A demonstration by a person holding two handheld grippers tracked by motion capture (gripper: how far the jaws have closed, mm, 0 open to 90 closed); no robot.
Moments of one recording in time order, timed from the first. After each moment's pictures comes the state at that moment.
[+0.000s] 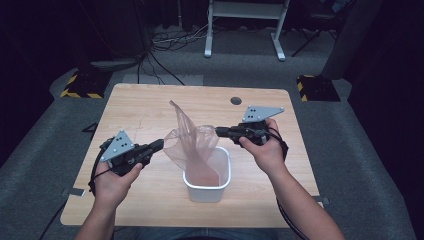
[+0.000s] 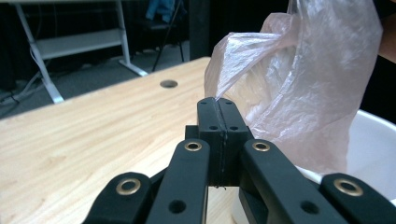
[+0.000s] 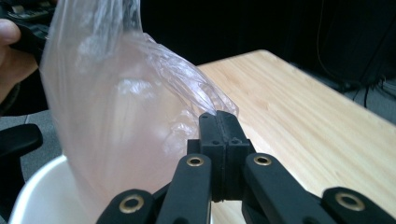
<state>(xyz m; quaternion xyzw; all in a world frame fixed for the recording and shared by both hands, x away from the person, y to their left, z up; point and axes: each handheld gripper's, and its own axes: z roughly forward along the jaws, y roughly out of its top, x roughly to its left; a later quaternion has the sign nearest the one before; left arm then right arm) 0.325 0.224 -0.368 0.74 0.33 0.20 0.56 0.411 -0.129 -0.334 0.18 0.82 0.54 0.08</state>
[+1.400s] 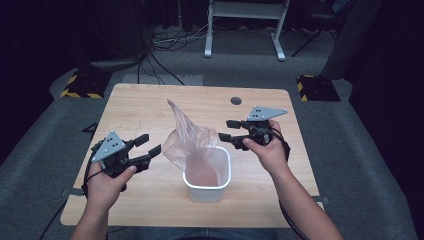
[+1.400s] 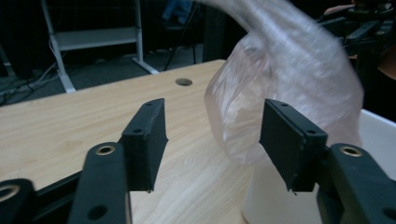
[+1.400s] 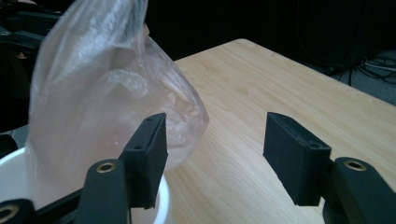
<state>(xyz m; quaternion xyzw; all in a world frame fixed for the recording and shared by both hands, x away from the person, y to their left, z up) 0.315 0.240 -0.365 0.70 0.36 0.22 0.57 0.423 -0.143 -0.352 0.22 0.80 0.54 0.09</state>
